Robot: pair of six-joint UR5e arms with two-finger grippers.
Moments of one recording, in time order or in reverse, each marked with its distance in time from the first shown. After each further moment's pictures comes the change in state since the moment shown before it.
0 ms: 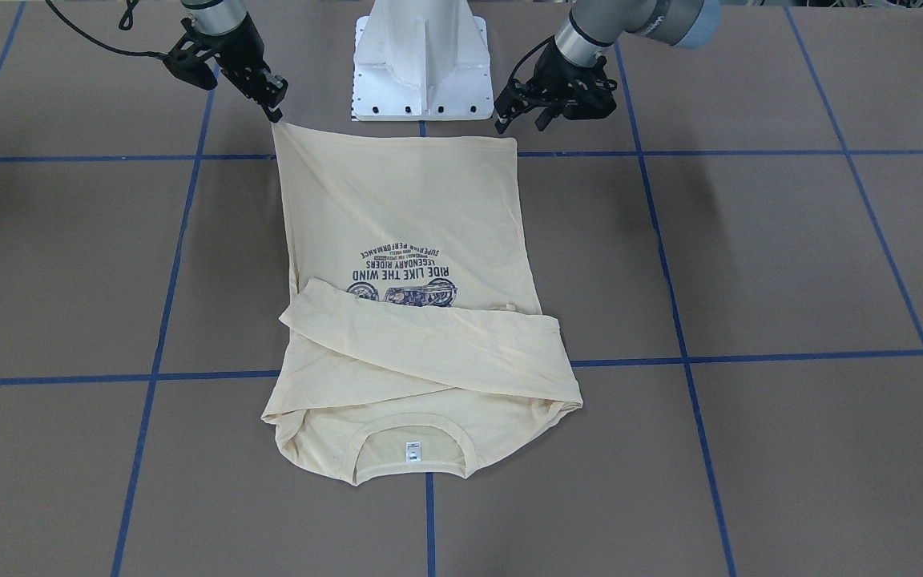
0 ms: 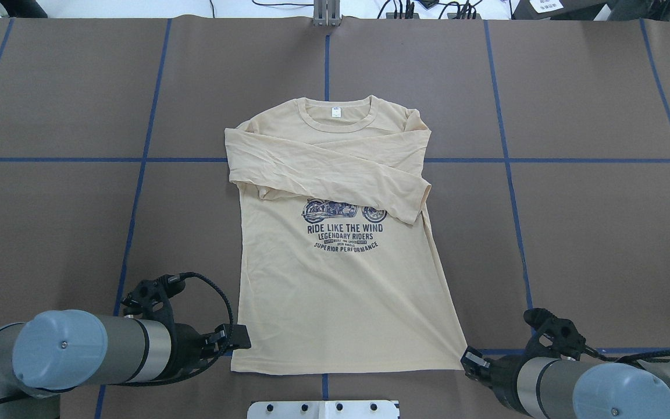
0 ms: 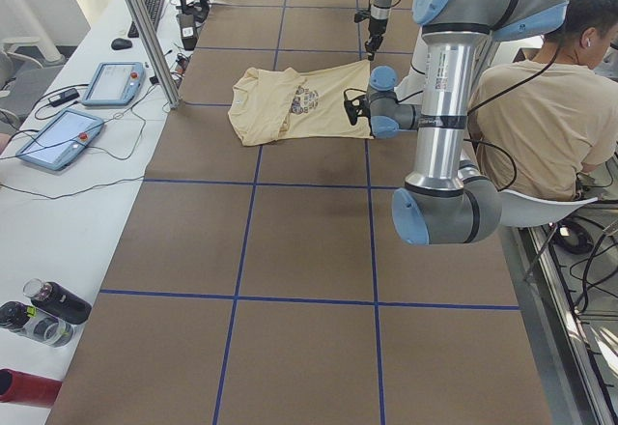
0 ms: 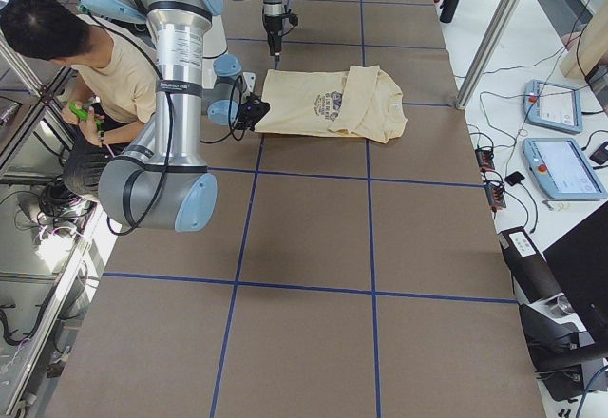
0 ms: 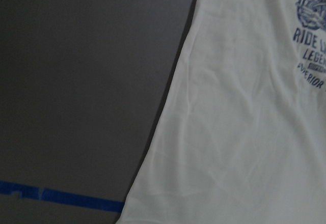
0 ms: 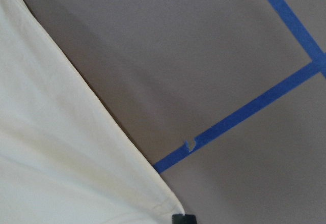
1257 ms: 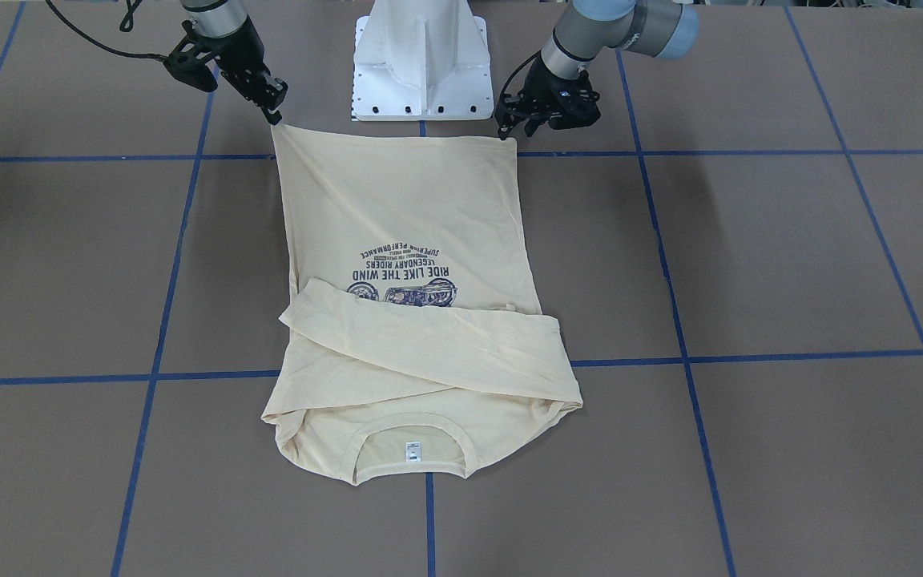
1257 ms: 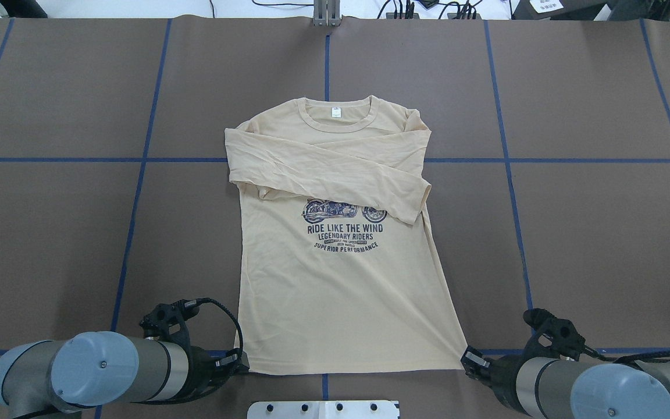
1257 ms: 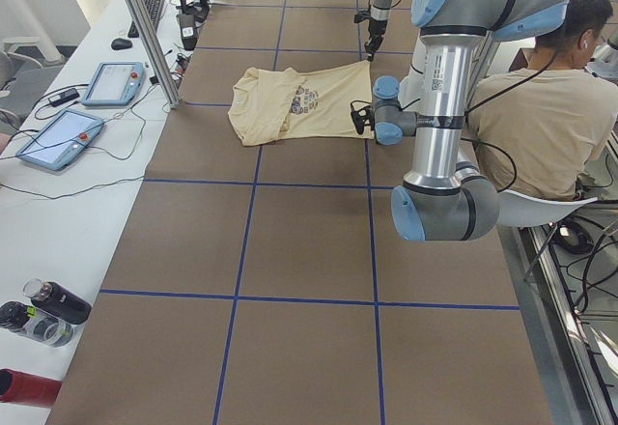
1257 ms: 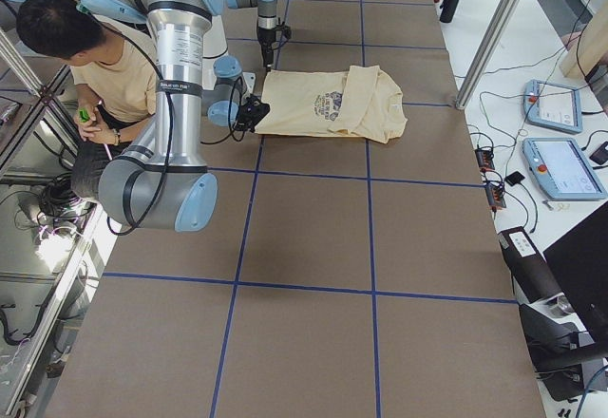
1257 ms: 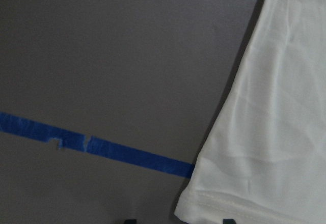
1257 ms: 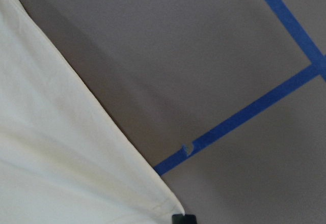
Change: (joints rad) left arm 0.051 -0.029 0.083 0.004 0.001 -0.009; right arm -0.001 0.000 -0.008 0.000 -0.006 0.002
